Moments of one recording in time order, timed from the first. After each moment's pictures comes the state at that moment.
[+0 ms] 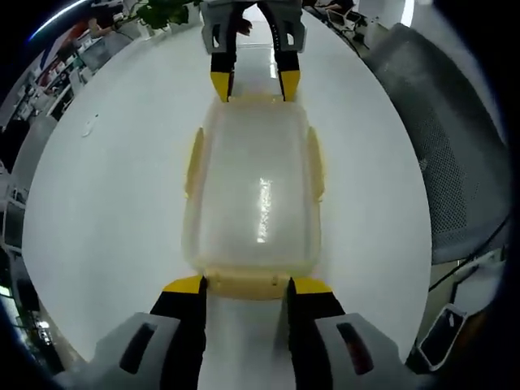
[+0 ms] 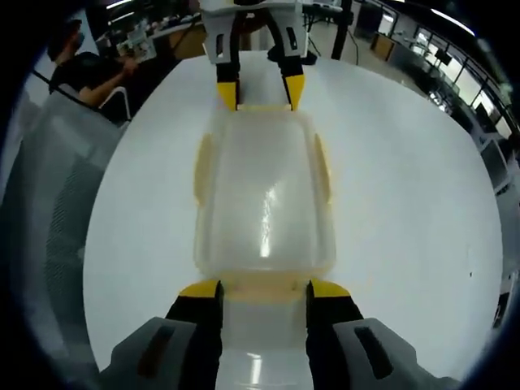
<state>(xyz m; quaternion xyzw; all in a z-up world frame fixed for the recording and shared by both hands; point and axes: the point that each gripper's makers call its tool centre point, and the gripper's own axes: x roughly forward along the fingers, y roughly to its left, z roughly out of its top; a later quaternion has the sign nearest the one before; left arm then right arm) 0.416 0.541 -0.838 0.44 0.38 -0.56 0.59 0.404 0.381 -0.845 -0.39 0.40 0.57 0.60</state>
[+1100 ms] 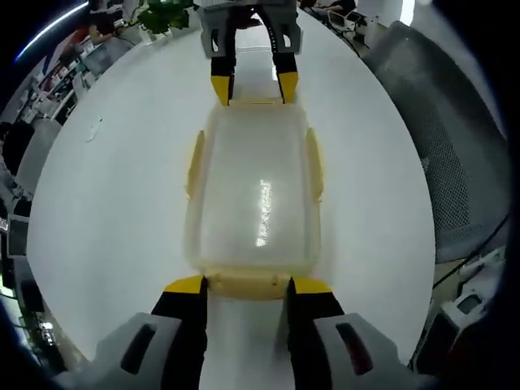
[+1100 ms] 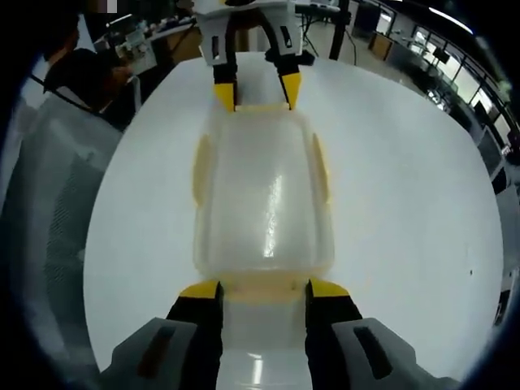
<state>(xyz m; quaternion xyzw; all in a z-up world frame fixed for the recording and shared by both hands) 0.413 0.542 -0.837 0.44 0.38 -0.55 0.60 0.405 0.381 -0.843 -0.38 0.40 0.57 0.61</state>
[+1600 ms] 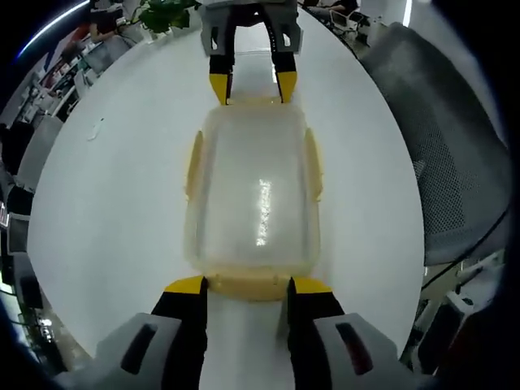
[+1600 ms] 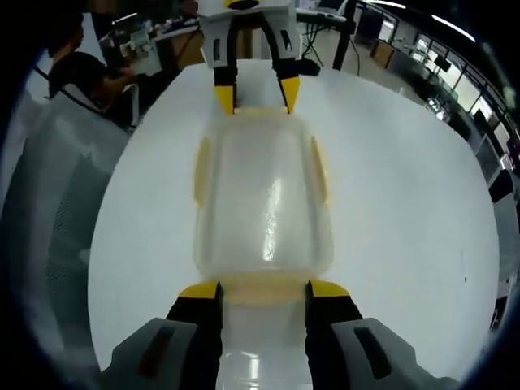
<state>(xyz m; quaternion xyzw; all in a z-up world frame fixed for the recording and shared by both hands) 0.403 0.544 -0.819 0.44 0.37 -0.55 0.61 0.398 0.383 -0.826 -0.39 0.38 0.58 0.61</state>
